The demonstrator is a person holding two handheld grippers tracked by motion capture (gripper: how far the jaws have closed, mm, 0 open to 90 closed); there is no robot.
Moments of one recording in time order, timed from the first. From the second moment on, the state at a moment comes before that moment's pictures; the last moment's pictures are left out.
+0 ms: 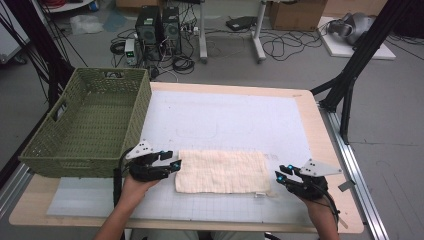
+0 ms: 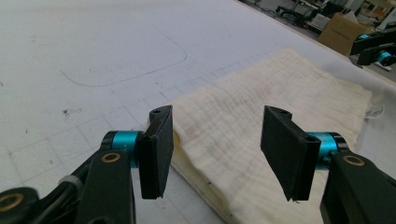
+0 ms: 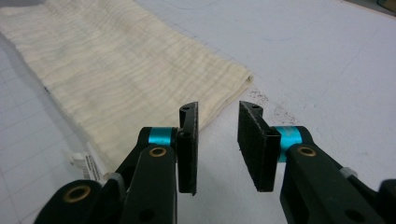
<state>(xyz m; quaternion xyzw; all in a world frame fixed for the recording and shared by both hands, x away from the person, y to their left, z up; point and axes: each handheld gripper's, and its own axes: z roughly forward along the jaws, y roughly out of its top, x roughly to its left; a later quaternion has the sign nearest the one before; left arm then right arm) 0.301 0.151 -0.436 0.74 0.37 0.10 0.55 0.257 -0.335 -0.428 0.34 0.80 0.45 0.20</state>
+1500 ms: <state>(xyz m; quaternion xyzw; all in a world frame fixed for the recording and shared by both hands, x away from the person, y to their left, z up) 0.330 0.141 -0.445 0.72 0.44 0.15 0.51 0.296 -0.302 -0.431 0.42 0.78 0.42 0.20</state>
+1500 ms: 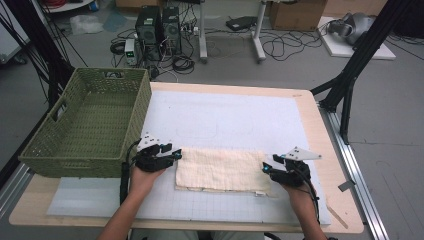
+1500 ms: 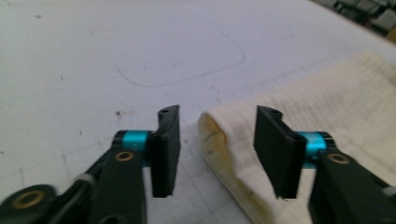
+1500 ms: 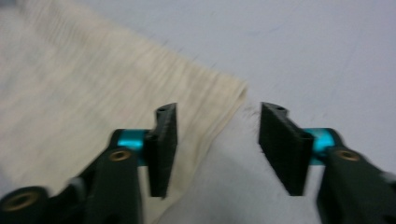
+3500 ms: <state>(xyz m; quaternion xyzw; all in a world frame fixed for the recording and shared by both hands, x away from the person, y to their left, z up) 0.368 0.125 -0.432 0.73 0.41 0.14 0.53 0.358 -0.280 -0.435 0.42 0.78 0.40 0.22</state>
